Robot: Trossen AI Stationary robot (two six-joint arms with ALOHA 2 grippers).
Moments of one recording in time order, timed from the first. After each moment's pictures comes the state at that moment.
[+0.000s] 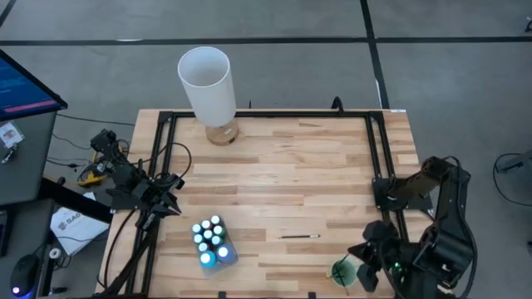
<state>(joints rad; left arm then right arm) -0.78 0.05 0.01 0.43 -0.26 0.12 1.08 1.73 2.01 -1.57 0.68 1.73</state>
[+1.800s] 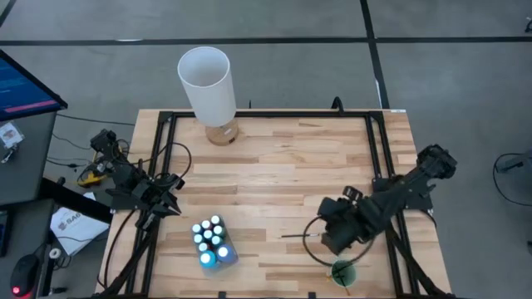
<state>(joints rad) -0.78 0.05 0.01 0.43 -0.26 0.12 0.66 1.62 1.57 -1.44 0.36 1.10</state>
